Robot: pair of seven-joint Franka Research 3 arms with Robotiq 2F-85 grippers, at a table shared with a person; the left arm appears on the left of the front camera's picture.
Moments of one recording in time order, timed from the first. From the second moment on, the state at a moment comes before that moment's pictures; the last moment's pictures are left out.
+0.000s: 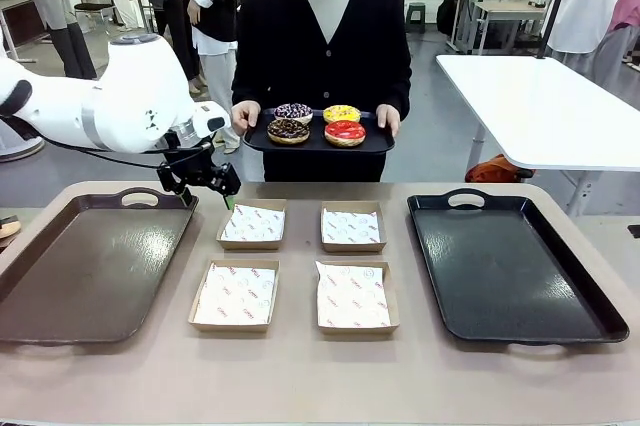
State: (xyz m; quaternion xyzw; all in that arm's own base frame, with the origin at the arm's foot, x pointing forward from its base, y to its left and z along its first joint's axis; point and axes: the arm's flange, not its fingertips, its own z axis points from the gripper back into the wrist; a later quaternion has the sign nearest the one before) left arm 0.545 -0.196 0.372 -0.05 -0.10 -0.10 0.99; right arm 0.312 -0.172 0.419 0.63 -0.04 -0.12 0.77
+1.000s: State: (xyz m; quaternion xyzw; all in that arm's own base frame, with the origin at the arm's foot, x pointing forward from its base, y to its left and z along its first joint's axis) left arm 0.547 -0.205 0.365 -0.05 -0.10 -0.08 0.99; right arm 0.312 -0.172 0.419 0.63 -0.04 -0.12 0.77
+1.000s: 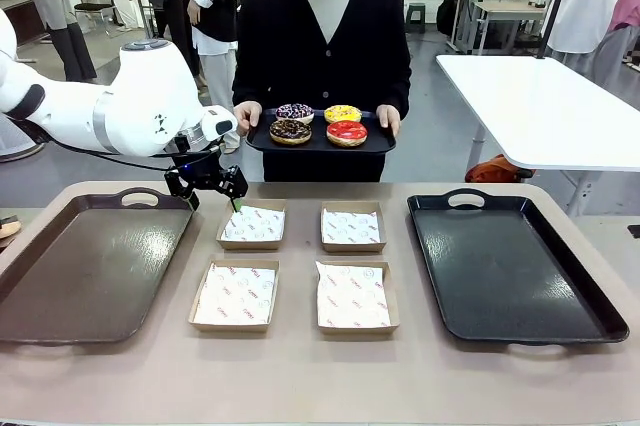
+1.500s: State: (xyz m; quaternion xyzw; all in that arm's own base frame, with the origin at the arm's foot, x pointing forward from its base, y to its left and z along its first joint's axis) left arm 0.545 -0.210 0.361 -0.04 -0.10 -0.09 0.99; right arm 0.312 -0.172 0.419 0.63 -0.04 -0.12 0.77
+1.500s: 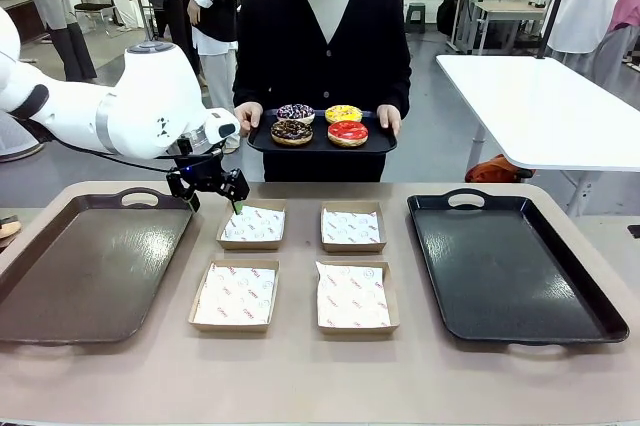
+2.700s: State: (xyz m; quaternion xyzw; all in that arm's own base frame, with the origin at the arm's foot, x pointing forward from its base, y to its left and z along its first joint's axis) left arm 0.572 -0.230 0.334 -0.01 -0.07 -0.06 1.00; right arm 0.312 -0.172 0.419 0.63 -0.04 -0.12 0.77
